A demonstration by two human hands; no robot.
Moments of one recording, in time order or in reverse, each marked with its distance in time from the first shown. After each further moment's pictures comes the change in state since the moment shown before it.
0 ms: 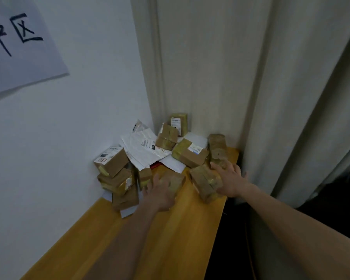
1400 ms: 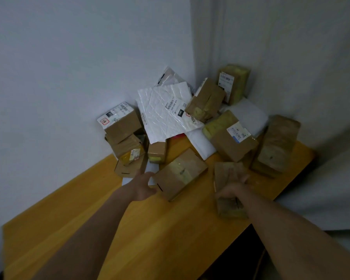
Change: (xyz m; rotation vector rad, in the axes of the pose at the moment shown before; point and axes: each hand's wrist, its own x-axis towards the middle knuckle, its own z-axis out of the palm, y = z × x) left_hand 0.144 -0.048 0.019 -0.199 -0.254 -0.449; right_hand 0.280 0.009 0.104 -0.114 -0.651 0.128
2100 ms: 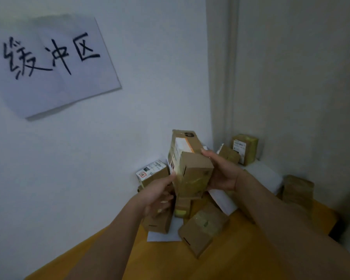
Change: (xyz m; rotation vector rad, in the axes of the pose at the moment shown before) left_hand -0.091 0.004 -0.107 -1.112 0.131 0.159; right_hand -0.193 -0.110 -0.123 1.115 -0.583 -1.001
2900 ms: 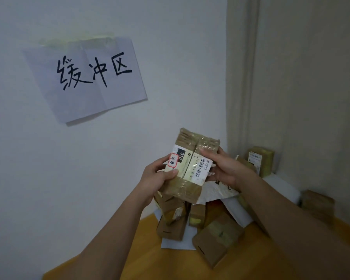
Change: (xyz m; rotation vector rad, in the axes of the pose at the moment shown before) left_hand -0.046 0.033 -0.046 -0.073 0.228 0.479; right_hand 0.031 -0.019 0.048 -0.143 0.201 -0.255
